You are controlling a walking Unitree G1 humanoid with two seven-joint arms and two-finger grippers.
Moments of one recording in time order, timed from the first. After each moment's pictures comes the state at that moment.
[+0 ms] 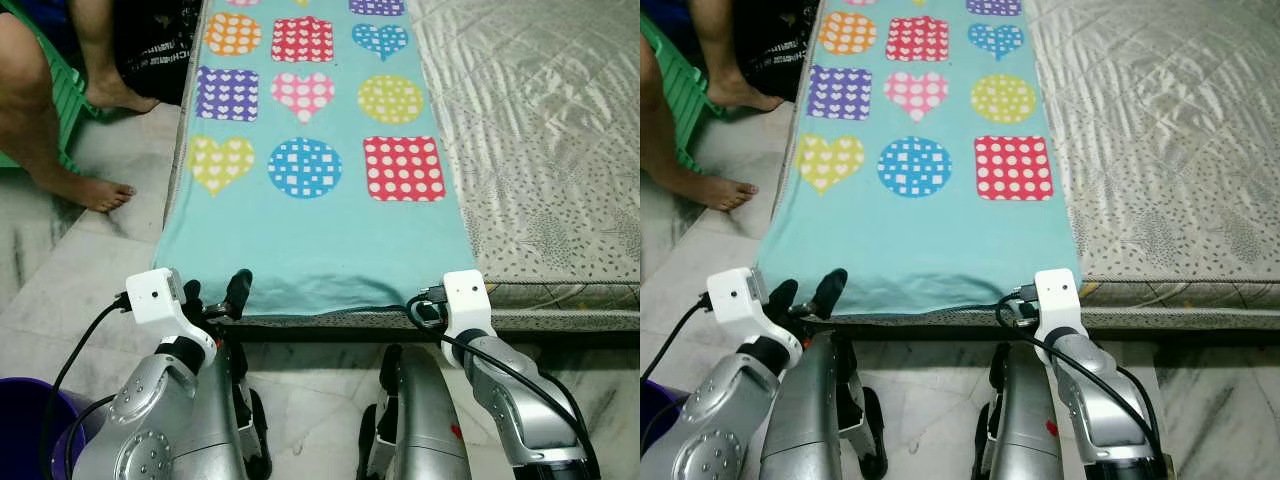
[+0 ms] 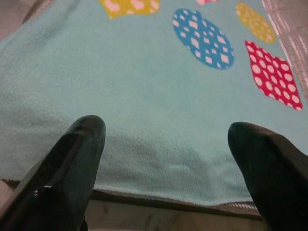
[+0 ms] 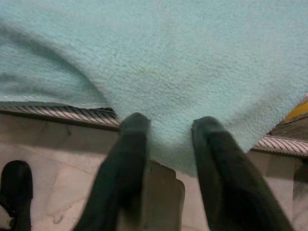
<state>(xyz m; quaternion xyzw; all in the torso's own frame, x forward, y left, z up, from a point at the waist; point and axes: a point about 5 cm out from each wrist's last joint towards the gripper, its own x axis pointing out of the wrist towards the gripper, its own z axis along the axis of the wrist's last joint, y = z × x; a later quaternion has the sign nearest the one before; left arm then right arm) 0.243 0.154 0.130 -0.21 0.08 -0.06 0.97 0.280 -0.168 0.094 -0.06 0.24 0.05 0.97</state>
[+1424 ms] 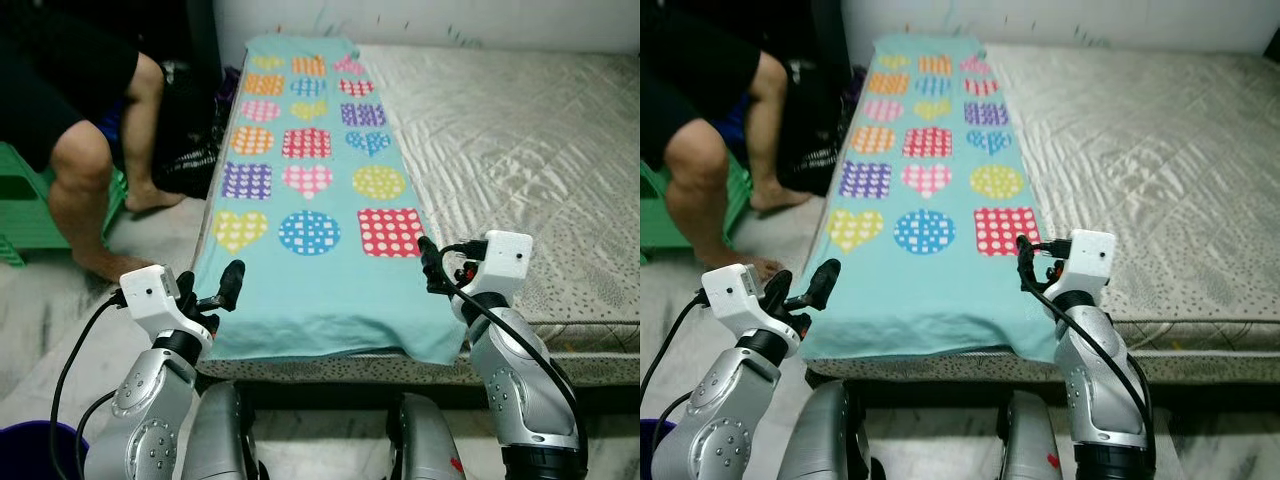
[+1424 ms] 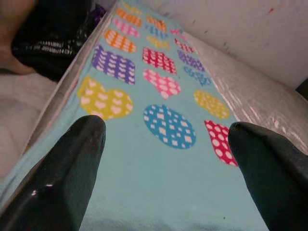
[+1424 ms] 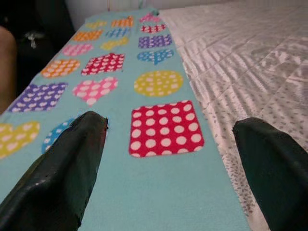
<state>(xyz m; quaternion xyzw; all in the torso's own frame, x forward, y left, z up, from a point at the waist) 0.255 0.164 0.122 -0.22 0.03 -0.04 0.97 0.301 -0.173 0.136 0.08 0.04 0.00 1.00</state>
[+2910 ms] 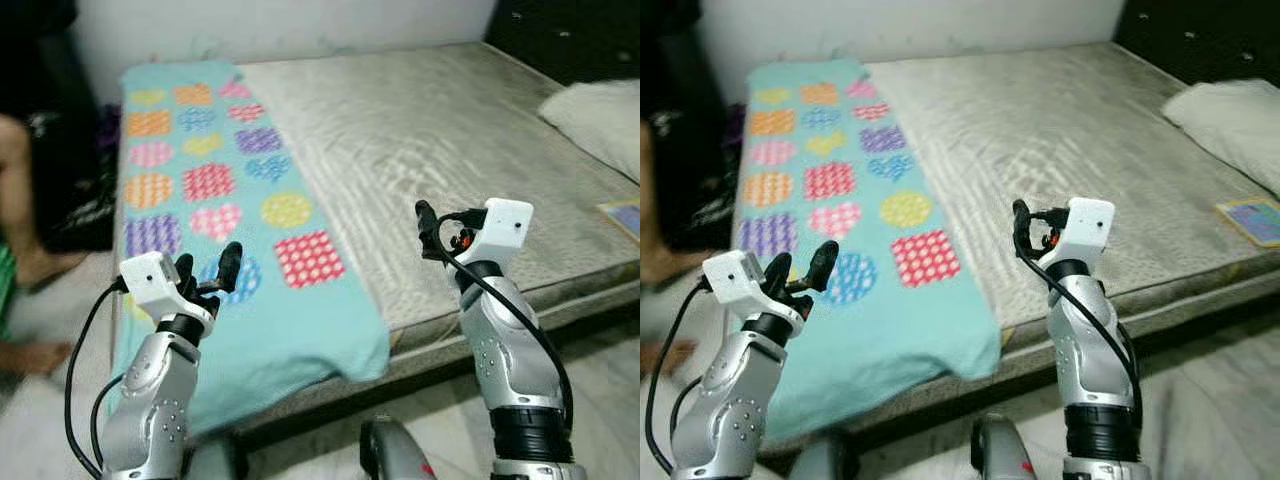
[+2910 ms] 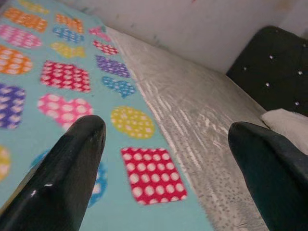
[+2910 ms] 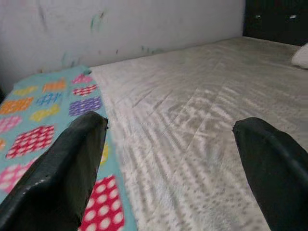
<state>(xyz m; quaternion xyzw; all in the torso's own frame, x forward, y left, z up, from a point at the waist) 0.275 0.163 0.126 -0.22 -0.01 -0.05 0.97 0.327 -0.165 0.161 0.08 -0.03 0.01 1.00</state>
